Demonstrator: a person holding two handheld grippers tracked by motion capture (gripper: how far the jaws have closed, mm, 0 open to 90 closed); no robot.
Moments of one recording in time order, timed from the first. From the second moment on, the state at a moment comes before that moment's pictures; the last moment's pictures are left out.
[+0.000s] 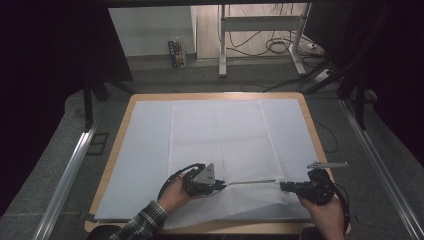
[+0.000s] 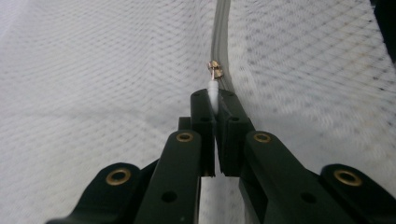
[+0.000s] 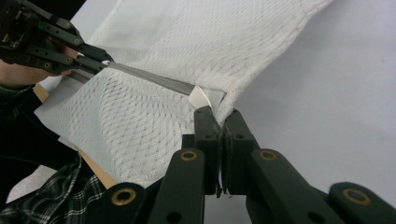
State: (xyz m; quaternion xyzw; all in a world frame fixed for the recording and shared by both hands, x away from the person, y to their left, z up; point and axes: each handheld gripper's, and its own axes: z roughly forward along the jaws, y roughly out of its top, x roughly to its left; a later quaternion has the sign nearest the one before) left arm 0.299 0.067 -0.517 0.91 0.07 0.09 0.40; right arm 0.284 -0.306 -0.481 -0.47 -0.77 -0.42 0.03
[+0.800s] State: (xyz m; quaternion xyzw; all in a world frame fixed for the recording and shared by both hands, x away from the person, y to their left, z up) left arm 0.290 0.086 -0.512 0.91 0.07 0.11 0.38; right arm 0.282 -0.303 -0.480 -0.47 -0.78 -0.42 0.02
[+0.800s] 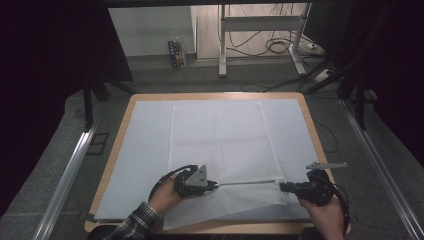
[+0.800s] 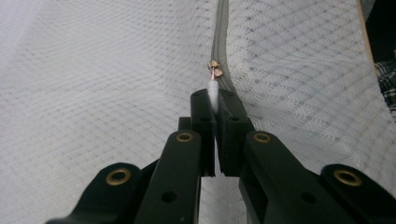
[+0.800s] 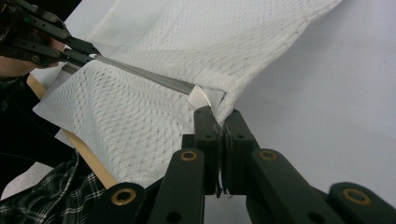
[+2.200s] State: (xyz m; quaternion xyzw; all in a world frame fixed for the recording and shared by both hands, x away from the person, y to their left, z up) left arm 0.283 0.133 -0.514 0.91 0.11 0.13 0.37; right arm 0.282 -0.316 -0.481 -0.48 -0.77 -0.42 0.01
